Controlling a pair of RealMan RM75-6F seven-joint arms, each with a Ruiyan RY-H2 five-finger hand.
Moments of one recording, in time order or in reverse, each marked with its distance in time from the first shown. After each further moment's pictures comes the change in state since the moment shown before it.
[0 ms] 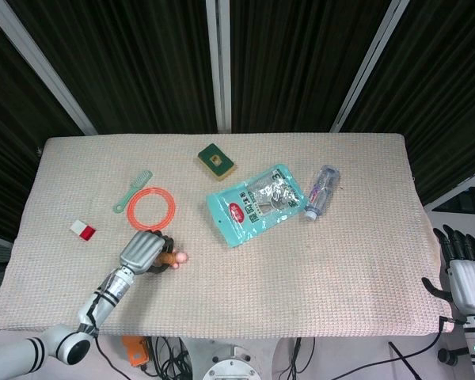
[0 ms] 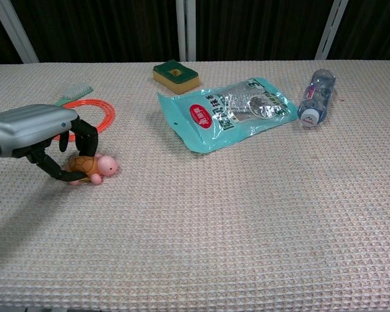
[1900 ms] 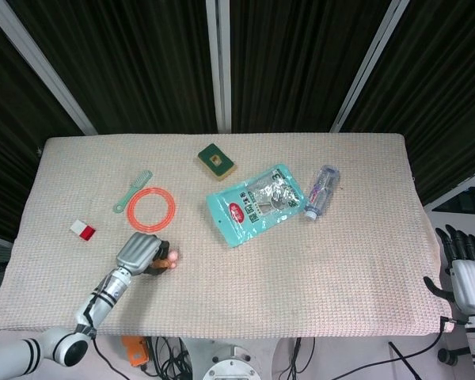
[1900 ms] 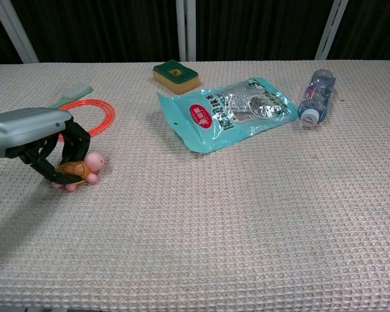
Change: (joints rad) left arm -0.006 0.047 0.012 -0.069 -0.065 -0.023 -0.024; right arm -0.004 -0.004 0.003 0.012 0.002 0.006 0.016
